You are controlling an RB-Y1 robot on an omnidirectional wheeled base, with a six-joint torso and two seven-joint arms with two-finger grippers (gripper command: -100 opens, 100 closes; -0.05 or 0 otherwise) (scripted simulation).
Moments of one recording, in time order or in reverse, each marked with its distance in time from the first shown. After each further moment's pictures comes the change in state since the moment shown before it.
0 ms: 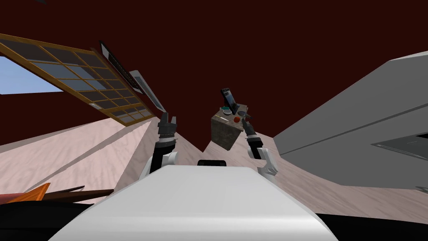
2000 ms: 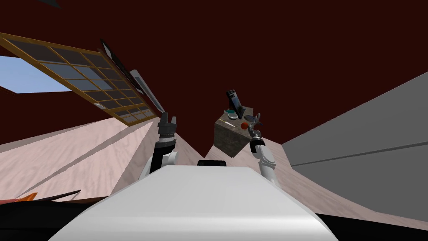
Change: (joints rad) left arm 0.000 0.000 0.000 0.000 0.000 0.000 0.000; right arm -0.133 -0.077 -0.098 0.343 0.537 0.378 -0.064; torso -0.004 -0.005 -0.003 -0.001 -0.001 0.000
